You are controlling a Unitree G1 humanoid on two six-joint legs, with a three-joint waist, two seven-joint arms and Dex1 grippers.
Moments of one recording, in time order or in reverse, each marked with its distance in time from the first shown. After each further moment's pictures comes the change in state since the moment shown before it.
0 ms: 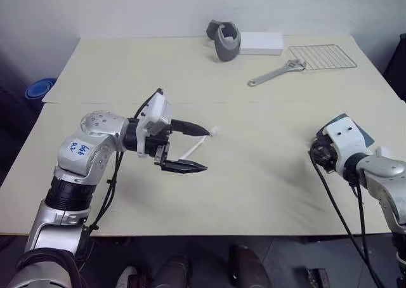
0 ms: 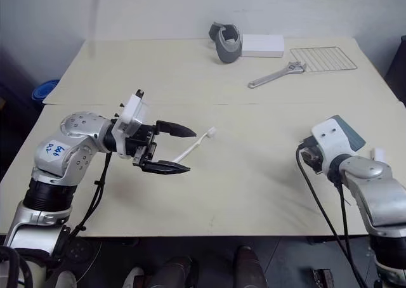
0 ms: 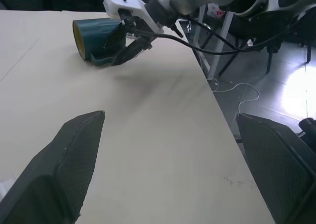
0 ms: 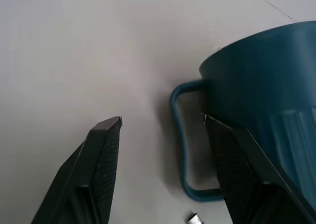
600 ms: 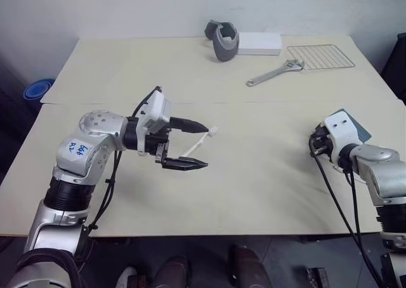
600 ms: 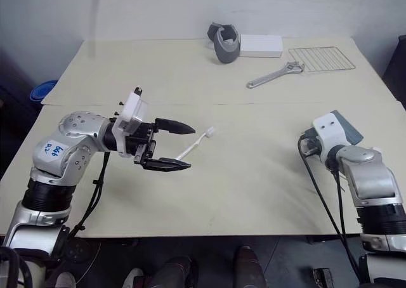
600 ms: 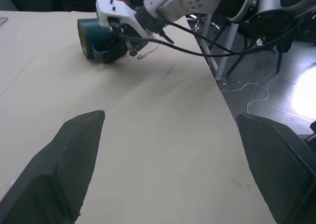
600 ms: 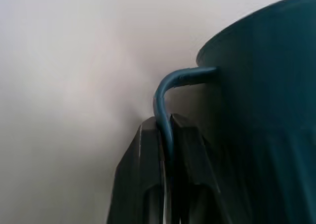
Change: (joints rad) left arm 0.001 0.007 0.007 -0.006 0.000 -0.001 0.030; right arm -0.148 0.052 0.036 0.315 -0.057 -0.163 0.087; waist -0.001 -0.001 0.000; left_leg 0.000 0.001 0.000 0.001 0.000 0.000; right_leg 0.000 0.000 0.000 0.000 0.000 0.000
